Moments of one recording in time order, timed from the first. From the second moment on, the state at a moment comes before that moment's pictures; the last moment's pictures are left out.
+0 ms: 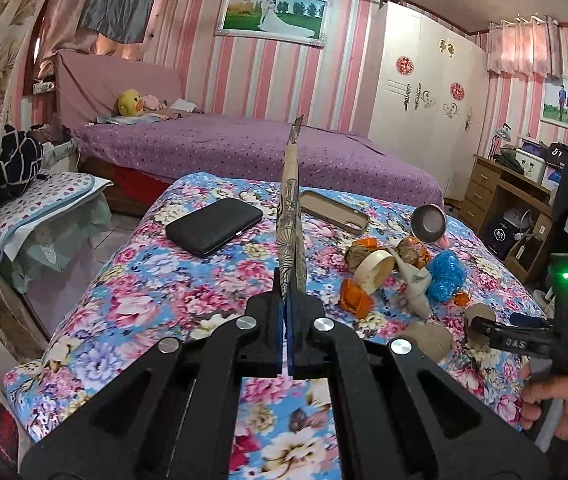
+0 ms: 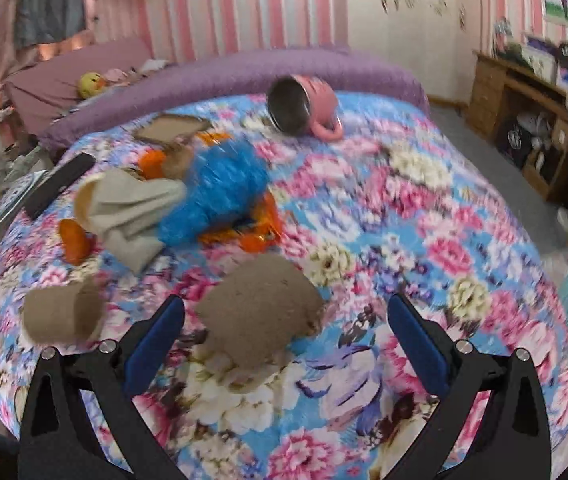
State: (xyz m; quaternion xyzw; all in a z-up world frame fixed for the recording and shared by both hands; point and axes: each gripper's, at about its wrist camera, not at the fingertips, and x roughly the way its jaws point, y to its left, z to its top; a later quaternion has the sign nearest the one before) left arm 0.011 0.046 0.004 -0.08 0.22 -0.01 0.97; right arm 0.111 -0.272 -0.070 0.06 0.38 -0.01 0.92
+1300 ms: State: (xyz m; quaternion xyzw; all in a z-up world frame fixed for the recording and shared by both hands) left arm -0.002 -0.038 0.026 -0.04 0.20 -0.07 0.98; right arm 0.023 -0.308 0.001 0.04 0.21 0.04 0.98
